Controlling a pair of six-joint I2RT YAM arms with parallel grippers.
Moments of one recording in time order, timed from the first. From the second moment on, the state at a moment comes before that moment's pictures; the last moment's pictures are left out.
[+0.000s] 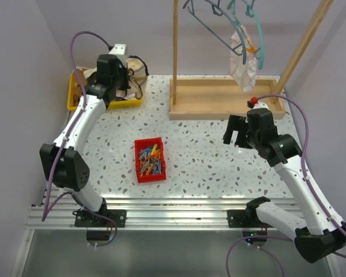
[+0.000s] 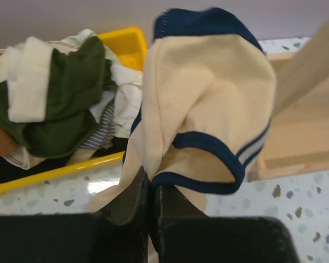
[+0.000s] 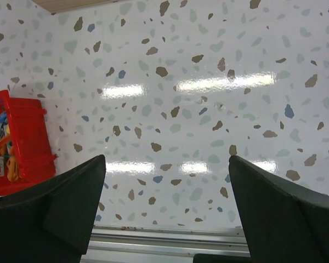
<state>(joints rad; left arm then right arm) -0.25 1.65 1.60 -0.40 -0.08 -0.09 0.37 0.98 1.13 -0.92 0.19 0.46</state>
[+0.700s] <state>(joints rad) -0.05 2.50 2.19 -0.39 -0.05 -0.21 0.37 1.23 1.21 -0.80 0.14 0.45</state>
